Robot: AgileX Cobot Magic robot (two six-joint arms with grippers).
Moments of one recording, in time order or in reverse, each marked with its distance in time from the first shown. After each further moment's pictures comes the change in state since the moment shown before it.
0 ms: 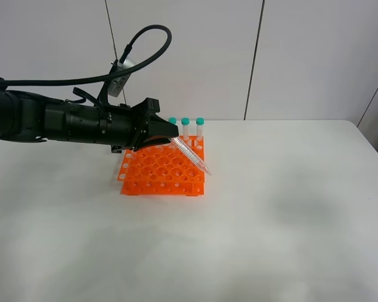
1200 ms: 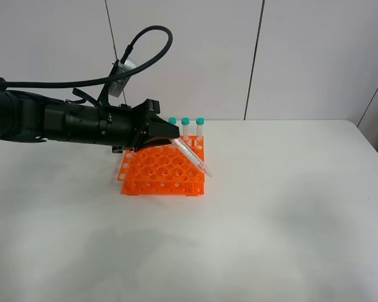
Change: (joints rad) left arm 0.000 0.000 0.000 0.011 0.019 0.011; right arm 0.000 -0.410 0.069 0.007 -0.037 0.004
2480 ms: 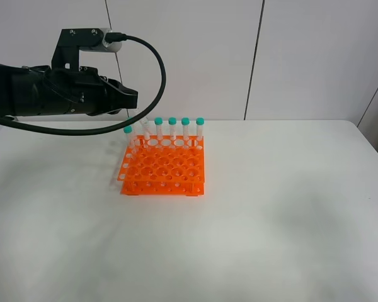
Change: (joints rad) left arm -0.008 -0.195 0.000 0.002 -0.499 0.536; right arm 0.000 0.000 0.000 0.001 0.001 0.000
